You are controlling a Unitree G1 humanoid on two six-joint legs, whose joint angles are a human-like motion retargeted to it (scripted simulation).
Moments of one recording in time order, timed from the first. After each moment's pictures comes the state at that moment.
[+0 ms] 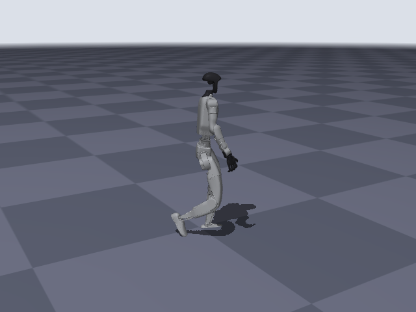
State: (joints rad) left arm -0.10 0.19 -0.08 1.44 -0.12 0.03 -0.08; right arm -0.14 -0.18 0.32 1.06 0.09 -0.01 0.17; waist 0.05 -0.27 0.04; left_leg -0.39 -0.24 0.27 0.49 -0.36 0.22; right_leg -0.30 -0.52 -0.32 1.35 -0.16 0.08
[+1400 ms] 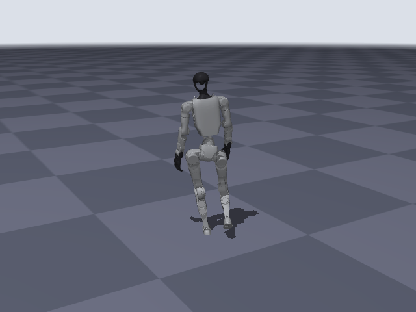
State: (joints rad) left arm -0.08 0.21 0.08 1.32 -0.28 -0.04 0.00; right arm -0.09 -0.12 0.20 1.21 0.09 -0.05 0.13; waist -0.01 -0.28 -0.13; left_leg -0.28 -0.38 -0.10 0.25 -0.23 0.12; right_leg -0.60 -0.34 -0.05 1.40 -0.37 -0.02
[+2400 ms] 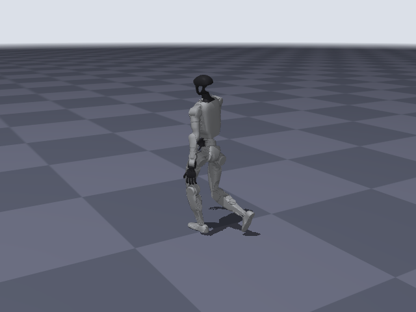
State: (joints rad) left arm 0.15 0.33 0.15 1.42 -0.21 -0.02 -0.06; right arm -0.25 -0.13 0.20 1.17 0.03 -0.04 0.15; waist -0.02 -0.36 -0.21; left_leg -0.61 -0.29 0.16 0.56 -0.24 0.14; right_leg -0.30 -0.24 0.02 1.29 -0.09 0.11
